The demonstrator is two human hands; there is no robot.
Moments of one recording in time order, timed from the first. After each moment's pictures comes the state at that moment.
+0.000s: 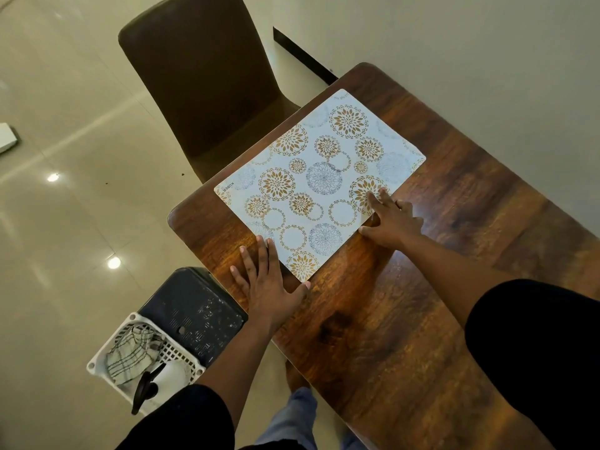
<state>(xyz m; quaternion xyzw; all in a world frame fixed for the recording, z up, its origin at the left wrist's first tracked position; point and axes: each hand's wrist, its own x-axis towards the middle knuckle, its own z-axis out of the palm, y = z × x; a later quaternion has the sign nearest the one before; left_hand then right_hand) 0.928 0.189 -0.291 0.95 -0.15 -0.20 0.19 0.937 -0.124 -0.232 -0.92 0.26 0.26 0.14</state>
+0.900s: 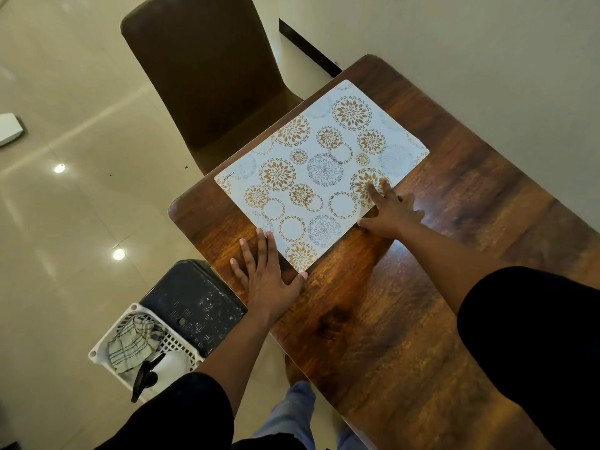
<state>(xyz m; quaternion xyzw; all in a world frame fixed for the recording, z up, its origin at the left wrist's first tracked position) 0.928 0.188 -0.298 0.95 -0.14 -0.18 0.21 0.949 -0.124 -0.228 -0.91 0.27 0.28 0.15</state>
